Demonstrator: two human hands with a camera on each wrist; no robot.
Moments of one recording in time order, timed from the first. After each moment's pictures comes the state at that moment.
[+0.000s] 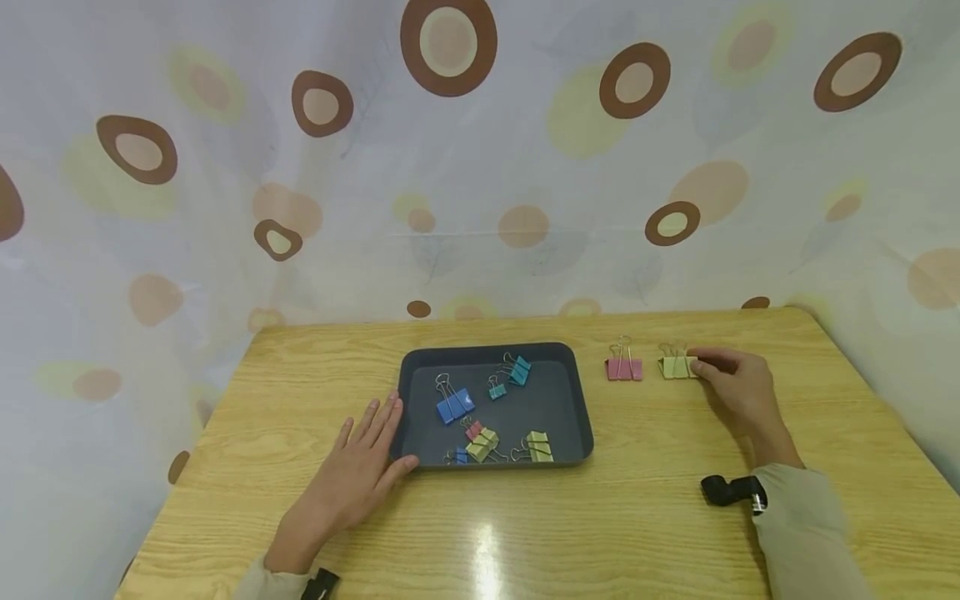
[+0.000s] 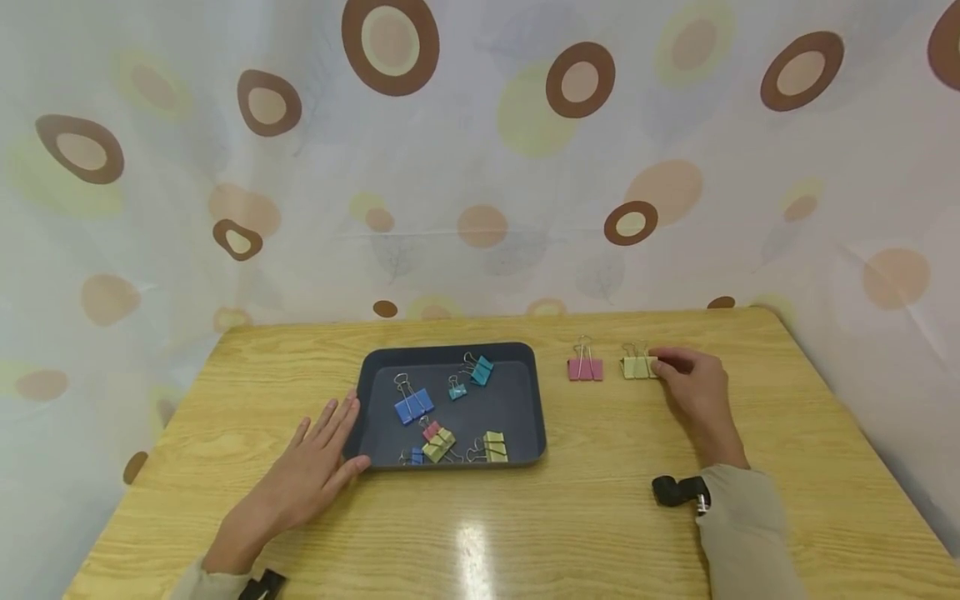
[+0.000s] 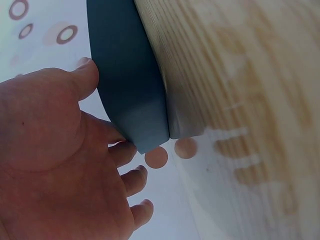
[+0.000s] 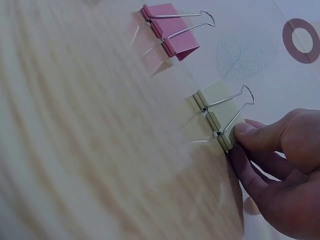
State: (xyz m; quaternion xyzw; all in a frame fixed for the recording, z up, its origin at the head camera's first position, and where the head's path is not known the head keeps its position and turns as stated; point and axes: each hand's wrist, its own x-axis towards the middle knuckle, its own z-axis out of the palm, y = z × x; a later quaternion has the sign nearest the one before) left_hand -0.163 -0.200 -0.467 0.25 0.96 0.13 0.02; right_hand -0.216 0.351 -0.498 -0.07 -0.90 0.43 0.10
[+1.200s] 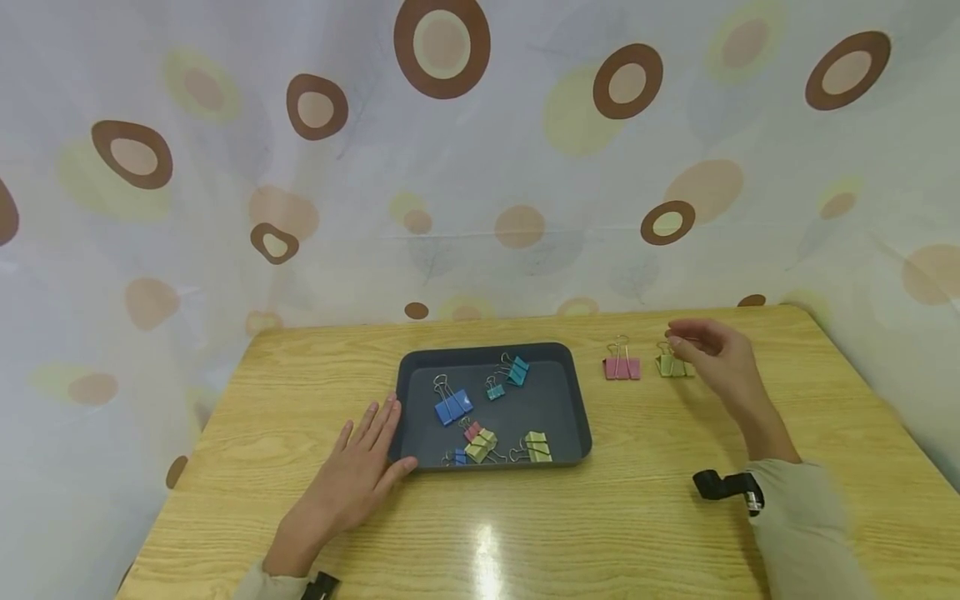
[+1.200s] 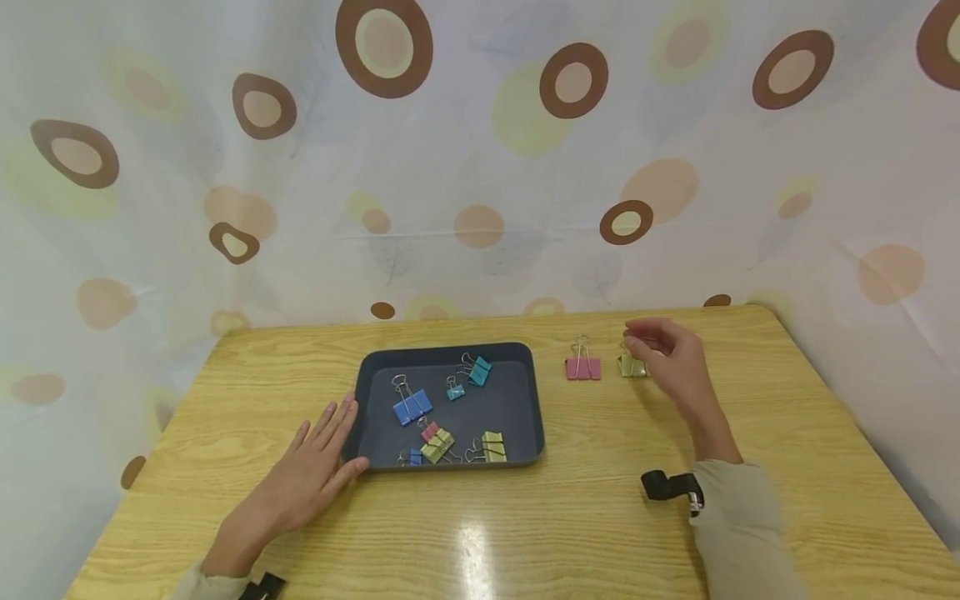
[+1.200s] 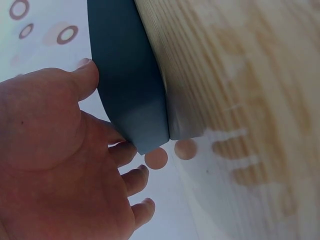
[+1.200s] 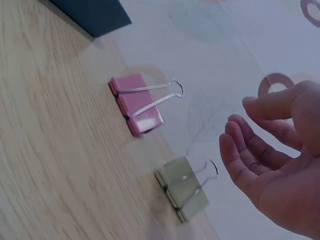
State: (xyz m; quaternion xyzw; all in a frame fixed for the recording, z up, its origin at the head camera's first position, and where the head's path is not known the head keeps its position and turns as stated) left_hand -0.163 -0.200 -0.465 0.24 0.96 0.14 0.04; right_hand -0.215 0.318 -0.458 0.03 -0.82 0.56 0.12
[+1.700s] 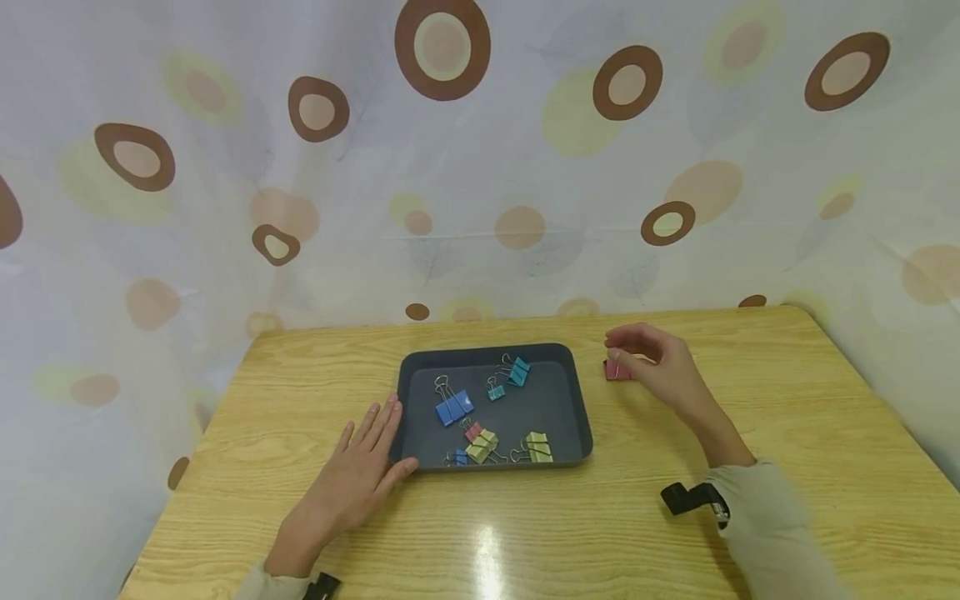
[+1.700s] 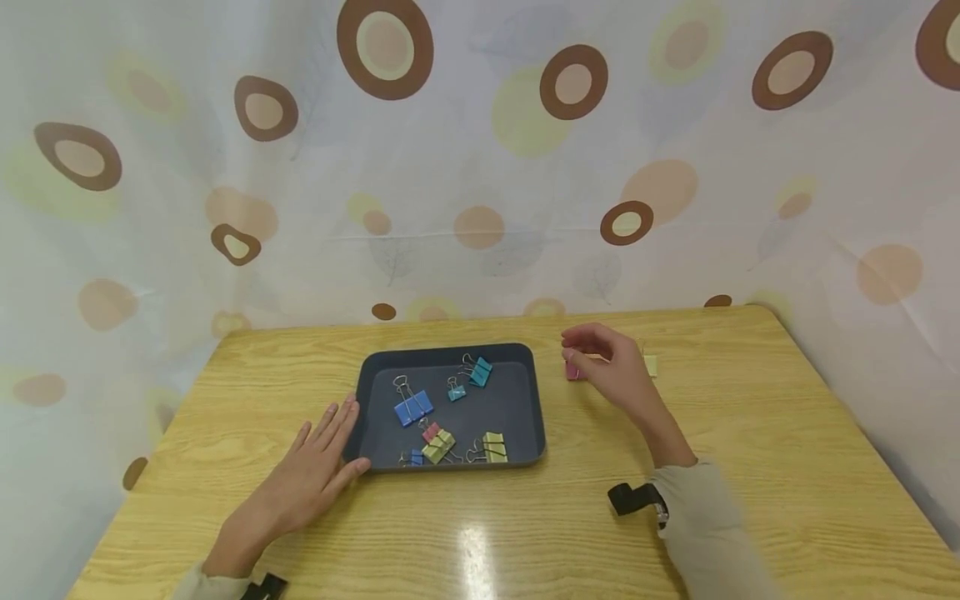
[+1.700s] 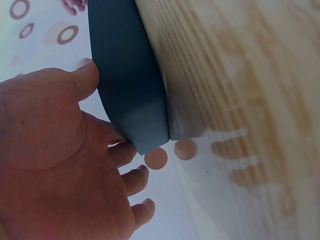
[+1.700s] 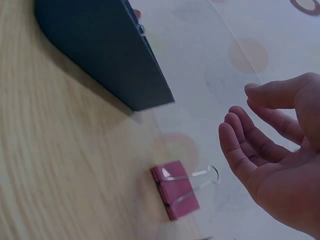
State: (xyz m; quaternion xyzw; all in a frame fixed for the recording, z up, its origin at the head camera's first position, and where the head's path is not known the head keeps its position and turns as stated) left_hand -0.164 -0.201 -0.468 0.25 0.96 0.14 0.03; right_hand -0.218 0.251 -0.450 0.13 -0.81 0.57 0.09
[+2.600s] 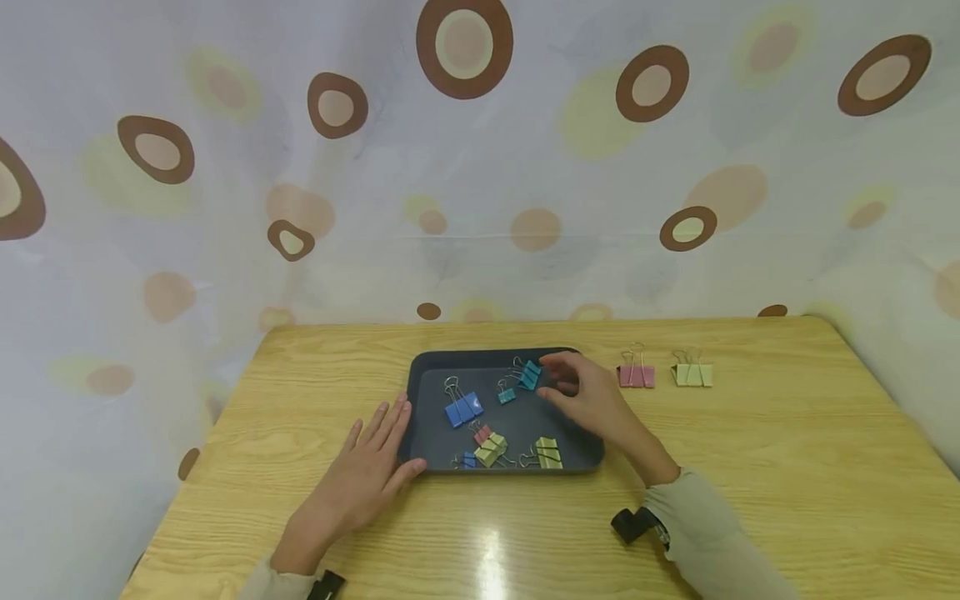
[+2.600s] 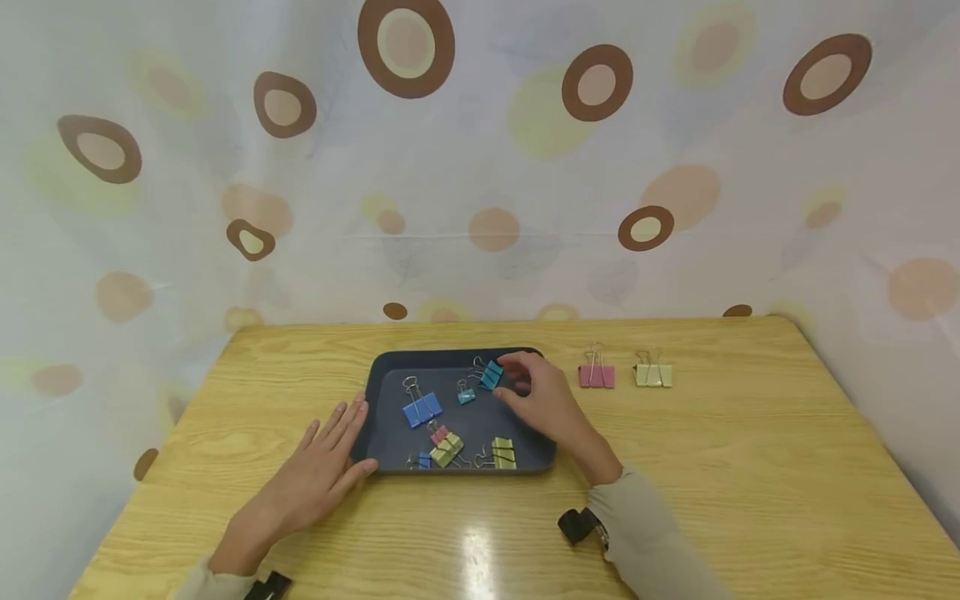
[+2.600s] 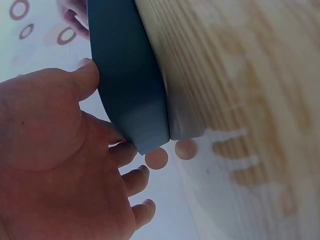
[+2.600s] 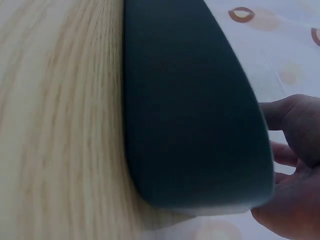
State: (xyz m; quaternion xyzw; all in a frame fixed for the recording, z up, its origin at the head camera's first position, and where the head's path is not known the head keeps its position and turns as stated) left_hand -0.163 -0.201 -0.466 0.24 0.96 0.13 0.03; right_hand -0.225 0.151 -0.467 0.15 -0.86 0.48 0.04
